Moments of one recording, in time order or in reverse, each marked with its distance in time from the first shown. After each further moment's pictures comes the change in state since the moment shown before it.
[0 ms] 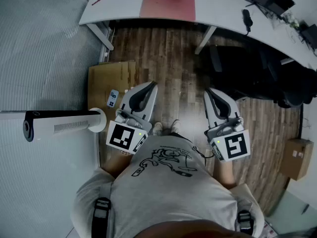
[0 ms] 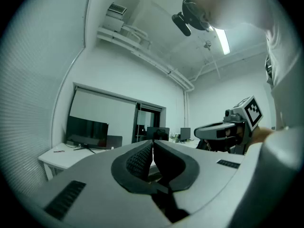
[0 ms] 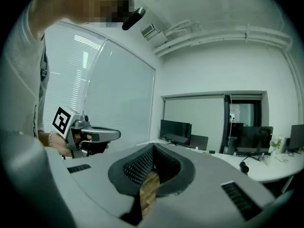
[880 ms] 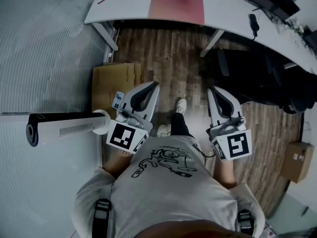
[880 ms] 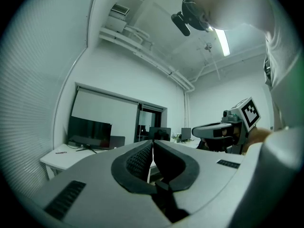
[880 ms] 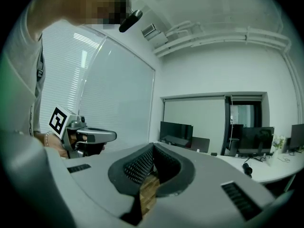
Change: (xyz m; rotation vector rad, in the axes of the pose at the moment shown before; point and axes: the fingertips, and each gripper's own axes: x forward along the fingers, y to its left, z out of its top) left arm -0.022 0.061 -0.004 0.004 -0.006 -0.011; right arm 0.053 0.031 0.005 0.003 -0.026 -0.026
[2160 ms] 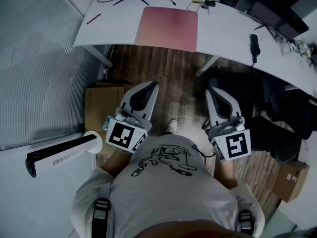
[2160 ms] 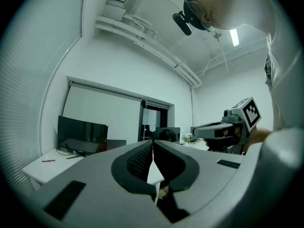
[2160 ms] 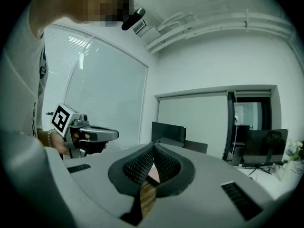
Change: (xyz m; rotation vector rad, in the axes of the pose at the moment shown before) left arm 0.277 0.063 0.016 0.022 0.009 0.041; right arm 0.149 -0.242 0.011 -0.015 -0.015 0.060
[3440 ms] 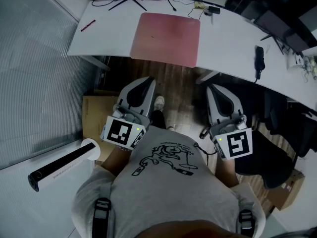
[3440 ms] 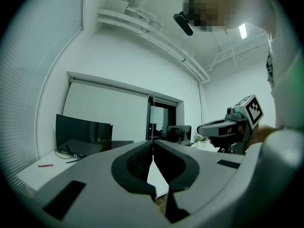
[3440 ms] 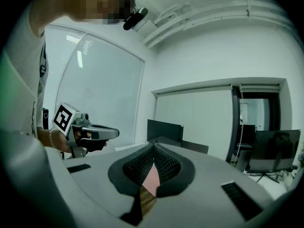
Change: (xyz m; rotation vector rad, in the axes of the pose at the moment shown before) left arm 0.148 0.093 -0.008 0.004 0.017 0.056; right arm 0.127 -0.122 -0.002 0.005 0.000 0.016
